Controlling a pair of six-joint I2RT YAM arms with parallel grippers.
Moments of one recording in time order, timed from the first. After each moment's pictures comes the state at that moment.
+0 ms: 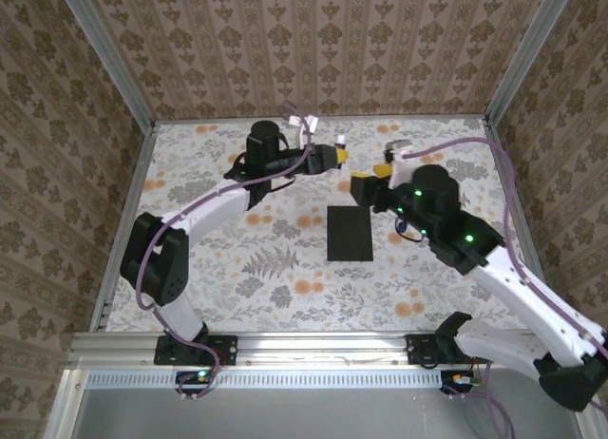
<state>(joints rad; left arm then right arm) -0.58 1.71 1.25 0.29 0.81 -0.74 0.59 0.95 1.05 -0.34 0.09 0.30</state>
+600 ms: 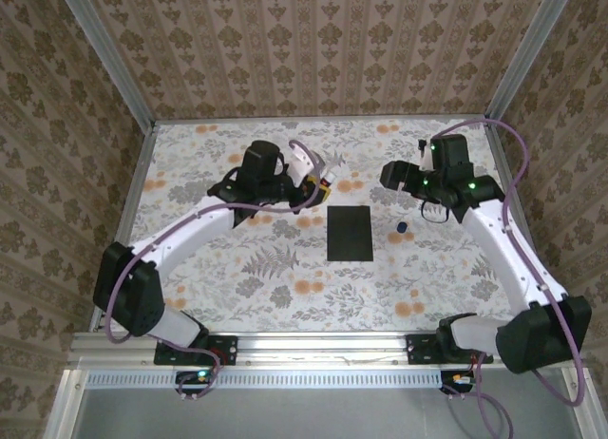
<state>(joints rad) -0.67 1.47 1.13 -0.19 0.52 0.17 0.15 1.26 1.18 -0.72 -0.18 0.46</state>
